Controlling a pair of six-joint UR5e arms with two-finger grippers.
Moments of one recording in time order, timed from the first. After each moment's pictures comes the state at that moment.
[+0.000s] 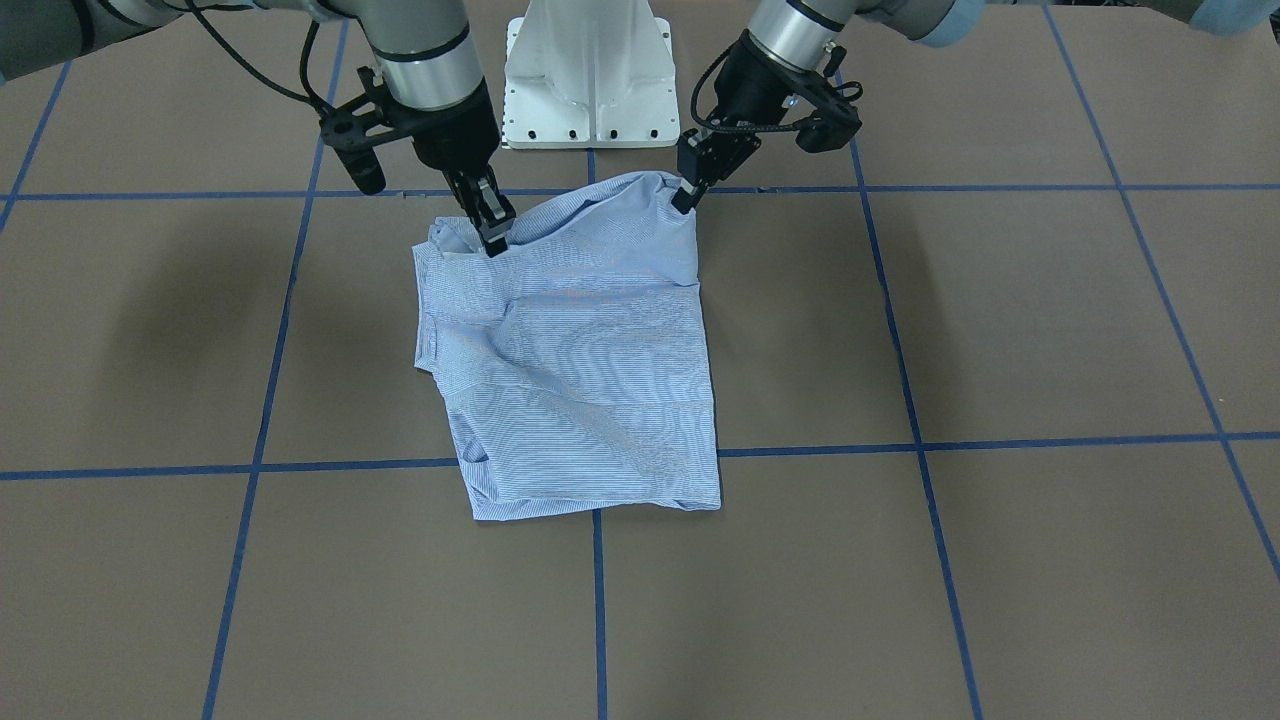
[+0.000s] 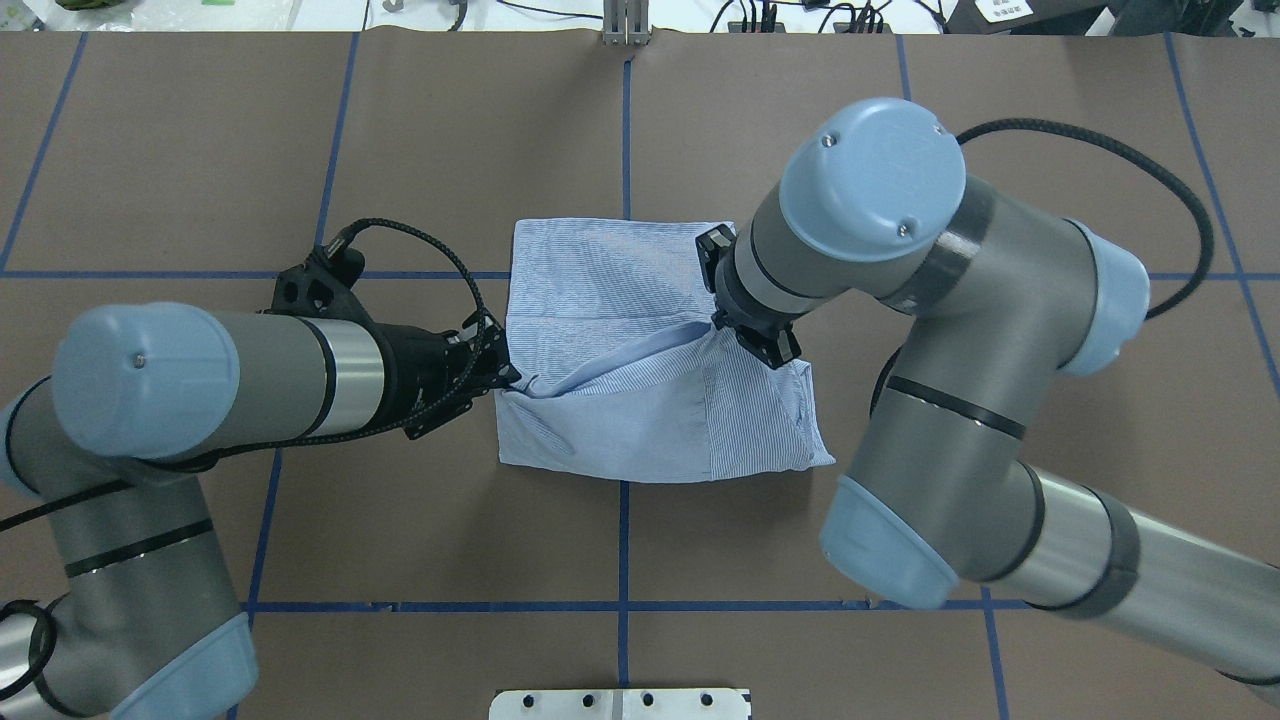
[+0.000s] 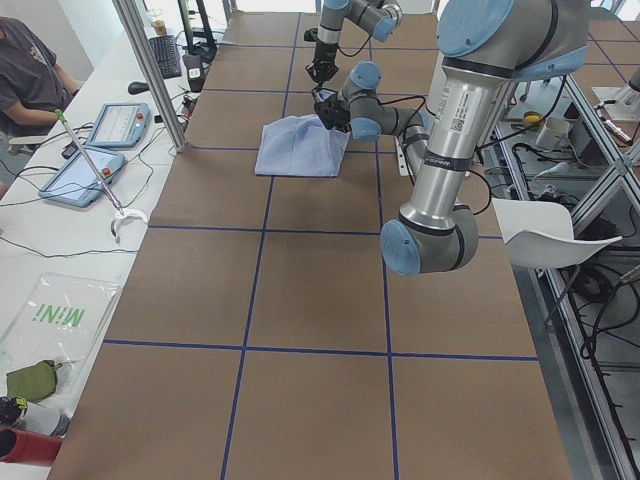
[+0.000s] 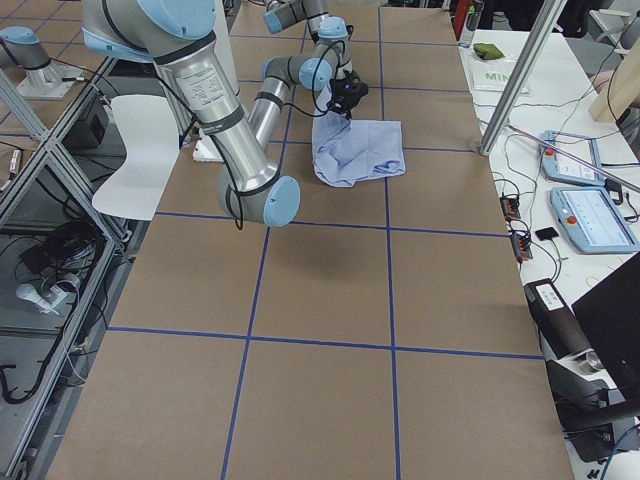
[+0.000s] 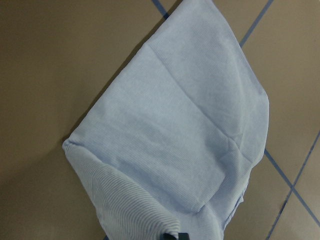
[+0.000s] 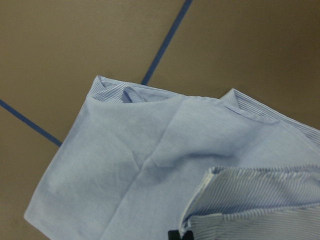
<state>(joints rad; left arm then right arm) -0.50 -1.96 -2.04 -1.98 -1.70 -2.02 0.61 -0.89 1.91 -1.72 1.82 2.21</state>
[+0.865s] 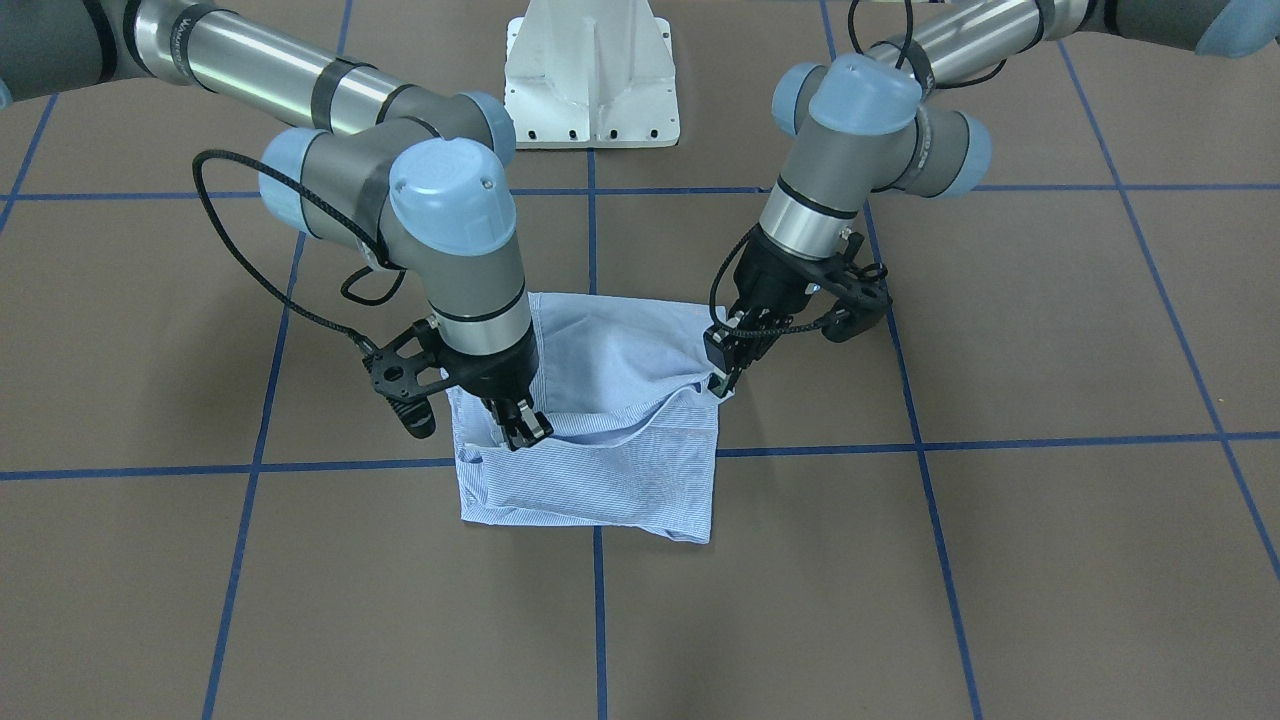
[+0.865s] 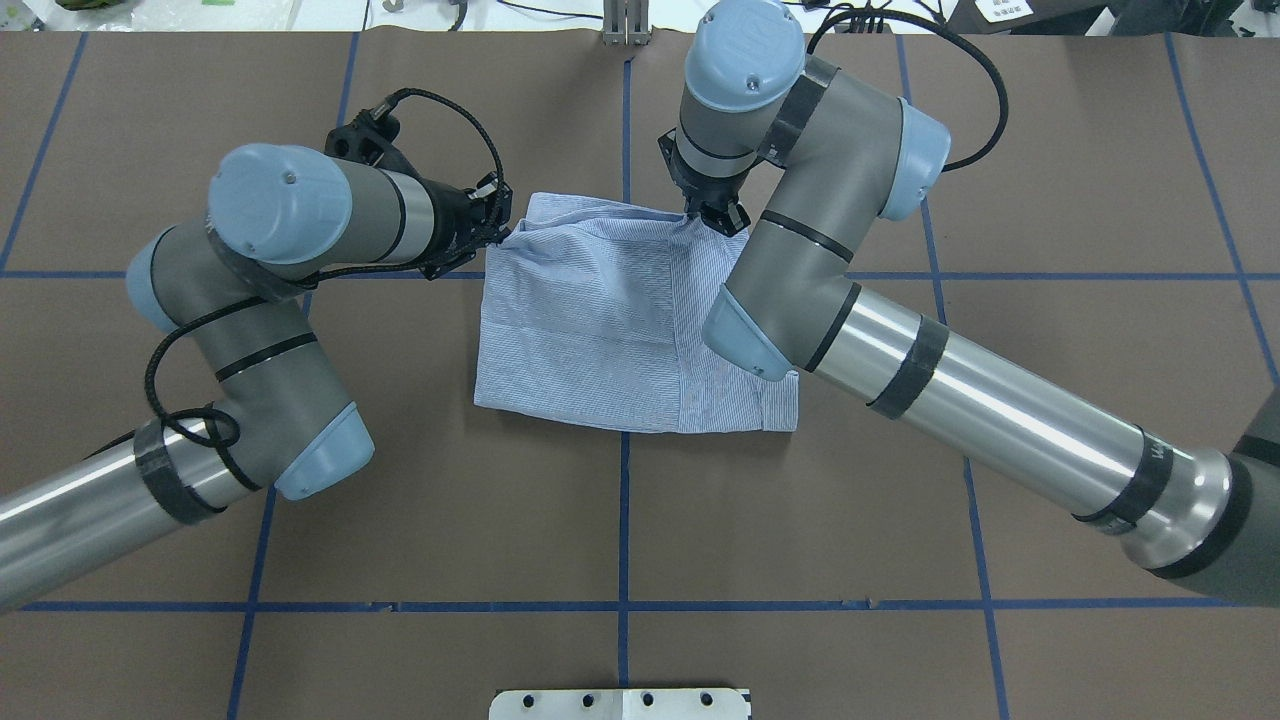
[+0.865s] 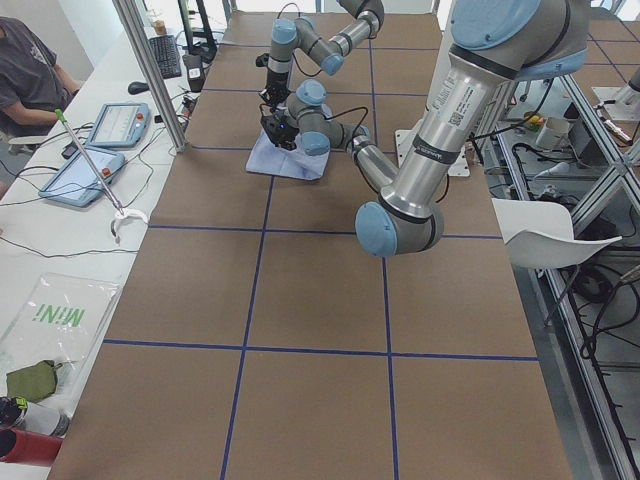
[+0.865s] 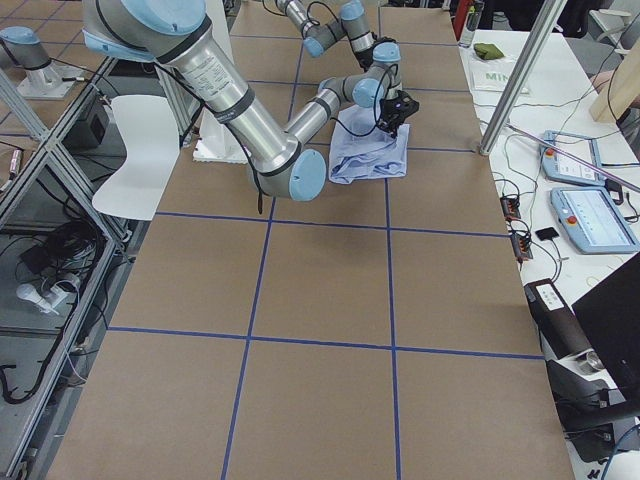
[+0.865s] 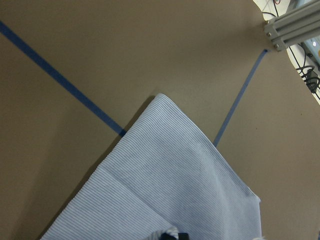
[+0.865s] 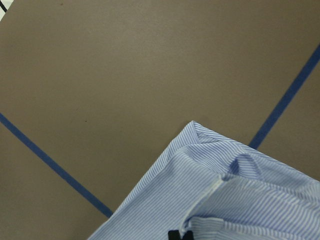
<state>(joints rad) -0.68 -2.16 -1.56 -2.17 -1.72 -1.86 0.72 -0.68 1.31 -1.42 1.86 2.02</state>
